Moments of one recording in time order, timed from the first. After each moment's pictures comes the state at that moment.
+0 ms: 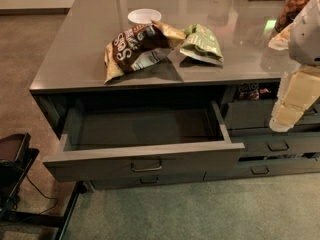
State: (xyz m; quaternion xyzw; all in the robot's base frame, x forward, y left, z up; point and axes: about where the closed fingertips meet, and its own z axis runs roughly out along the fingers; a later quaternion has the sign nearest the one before) arm 0.438 -0.217 0.976 -0.60 0.78 -0.03 0.16
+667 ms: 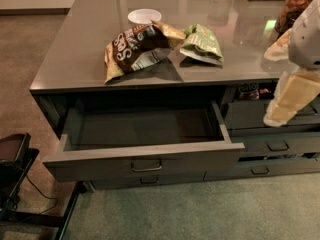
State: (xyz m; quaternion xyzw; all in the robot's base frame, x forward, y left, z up) arm 0.438 -0.215 0.972 -0.60 0.78 -0.03 0.17
